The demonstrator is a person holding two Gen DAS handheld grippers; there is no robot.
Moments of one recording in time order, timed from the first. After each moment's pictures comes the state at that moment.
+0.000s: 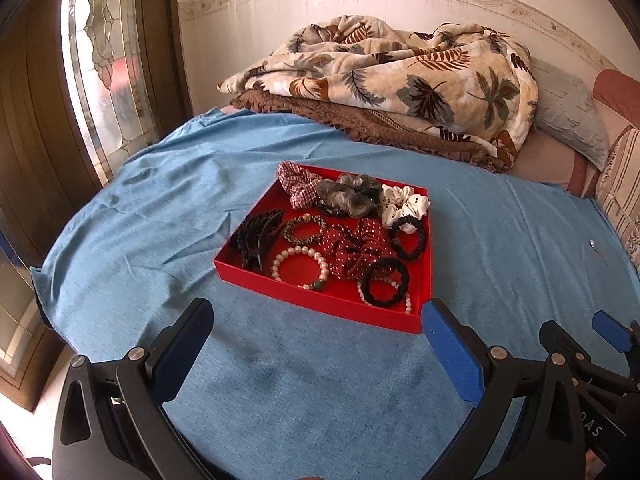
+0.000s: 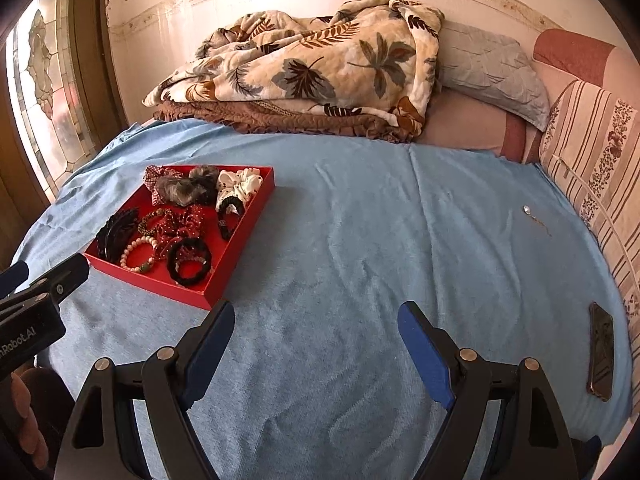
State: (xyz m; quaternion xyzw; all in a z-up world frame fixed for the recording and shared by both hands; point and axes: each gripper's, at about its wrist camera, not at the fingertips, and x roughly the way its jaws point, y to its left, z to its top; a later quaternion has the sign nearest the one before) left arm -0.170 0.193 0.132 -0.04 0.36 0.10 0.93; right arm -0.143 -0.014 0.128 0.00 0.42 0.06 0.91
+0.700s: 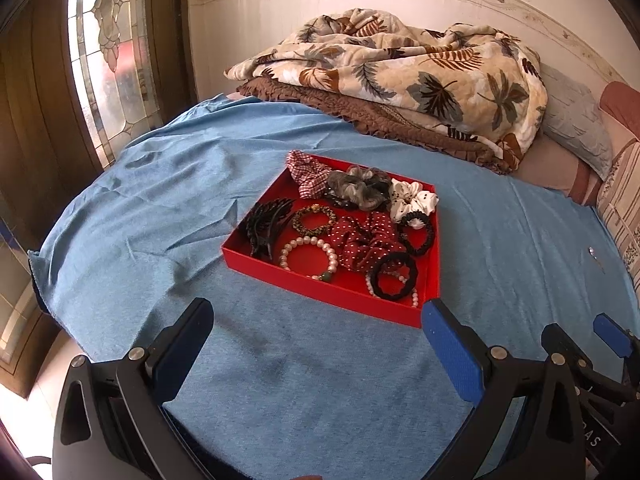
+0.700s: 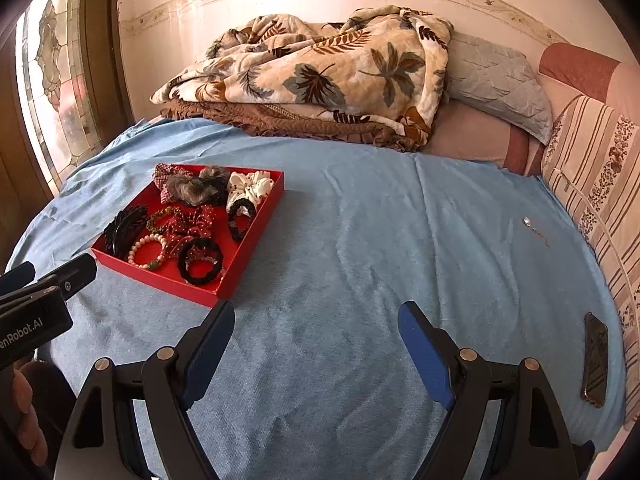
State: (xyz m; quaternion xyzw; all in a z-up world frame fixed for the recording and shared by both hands) left arm -0.174 0.208 0.132 -0.06 0.37 0.11 0.92; right arm -0.148 0.001 0.136 -0.02 0.41 0.06 0.91
